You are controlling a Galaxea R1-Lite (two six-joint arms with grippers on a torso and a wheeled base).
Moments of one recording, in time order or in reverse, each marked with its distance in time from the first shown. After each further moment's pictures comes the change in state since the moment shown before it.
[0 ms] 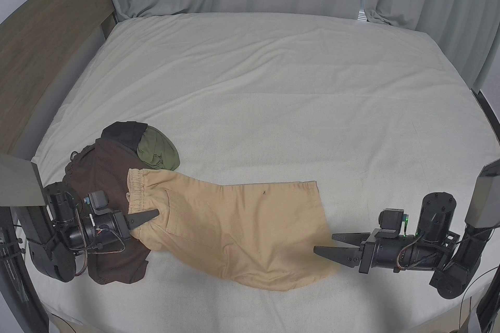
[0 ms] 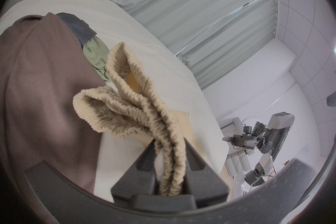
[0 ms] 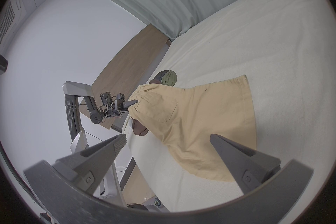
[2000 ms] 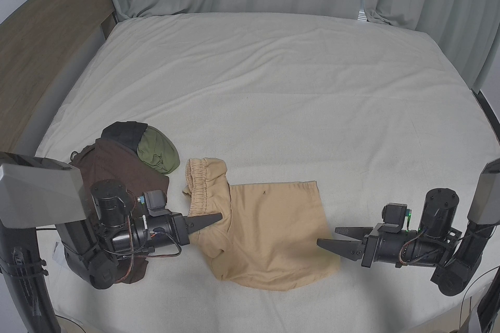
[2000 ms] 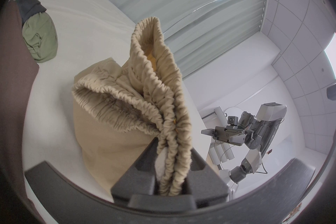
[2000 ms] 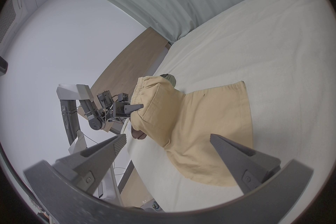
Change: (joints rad) left arm -0.360 0.046 -0.146 0.002 0.140 -0.127; right arm -0.023 -0.011 -0.014 0.000 0.000 0.000
